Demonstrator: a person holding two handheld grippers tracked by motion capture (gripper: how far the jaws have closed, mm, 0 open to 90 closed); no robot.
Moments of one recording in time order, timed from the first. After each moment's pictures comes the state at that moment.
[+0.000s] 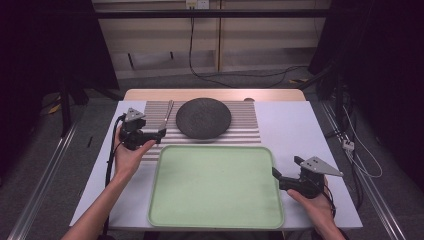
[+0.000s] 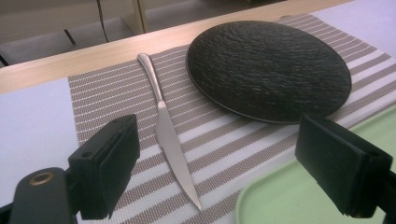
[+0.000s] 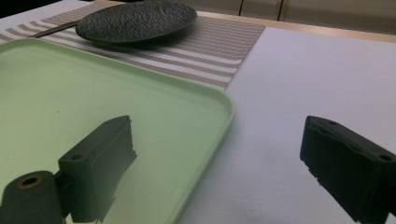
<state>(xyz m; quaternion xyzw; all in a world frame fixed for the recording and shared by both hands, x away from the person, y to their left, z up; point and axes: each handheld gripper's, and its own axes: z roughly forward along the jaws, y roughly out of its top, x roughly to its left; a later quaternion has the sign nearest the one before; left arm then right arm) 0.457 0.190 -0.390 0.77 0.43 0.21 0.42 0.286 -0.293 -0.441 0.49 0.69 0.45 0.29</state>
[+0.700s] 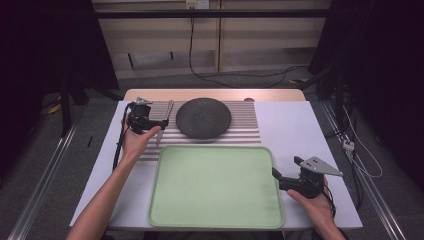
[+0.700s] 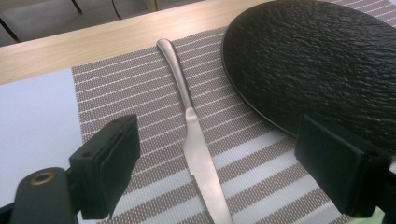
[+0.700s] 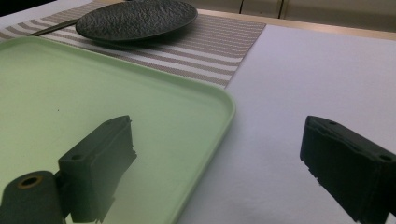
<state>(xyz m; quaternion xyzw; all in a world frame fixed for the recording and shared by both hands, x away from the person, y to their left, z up) 0.520 0.182 -0.405 0.78 0.46 0.19 0.37 0.287 -0.293 -0.442 0.49 0.69 0.45 0.29</state>
